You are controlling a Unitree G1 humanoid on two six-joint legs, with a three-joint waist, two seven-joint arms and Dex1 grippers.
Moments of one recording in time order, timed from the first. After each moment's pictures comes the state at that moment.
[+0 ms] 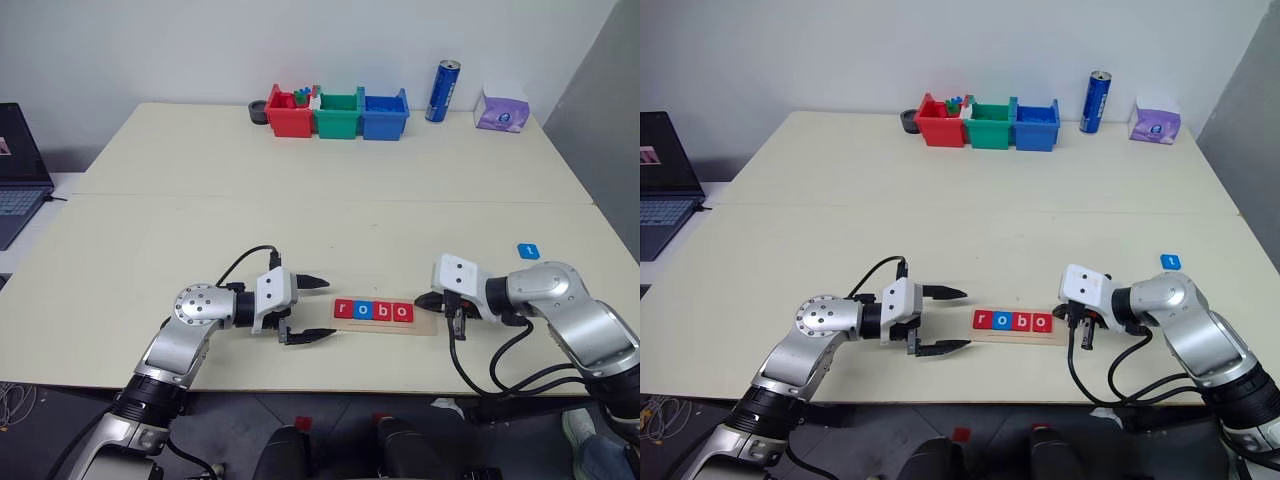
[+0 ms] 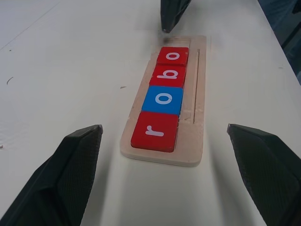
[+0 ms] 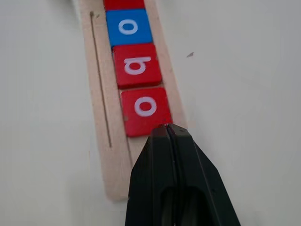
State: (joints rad) left arm -0.32 0.58 -0.19 0.05 -0.21 0.01 -1.17; right arm -0.38 -0.84 0.27 -0.31 0.11 0.60 1.07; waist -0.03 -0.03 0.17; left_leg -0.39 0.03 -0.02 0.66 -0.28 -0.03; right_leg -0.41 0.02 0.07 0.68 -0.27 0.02
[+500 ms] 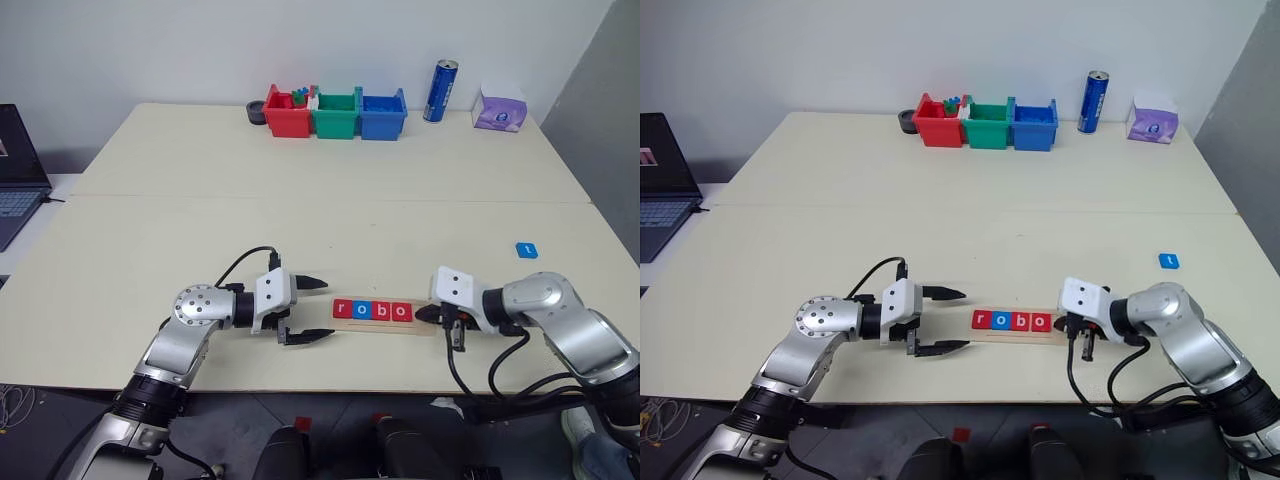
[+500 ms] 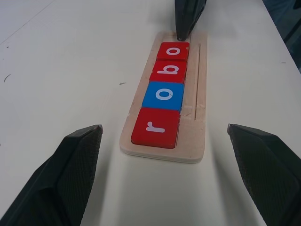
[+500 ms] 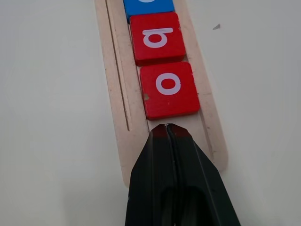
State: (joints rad) left arm -0.32 0.58 -0.19 0.07 -0.20 -0.01 -1.17; right arm -0.37 -0.84 0.33 -0.28 0.08 0.58 1.06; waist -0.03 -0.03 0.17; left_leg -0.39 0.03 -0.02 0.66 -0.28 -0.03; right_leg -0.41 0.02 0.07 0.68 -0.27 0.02
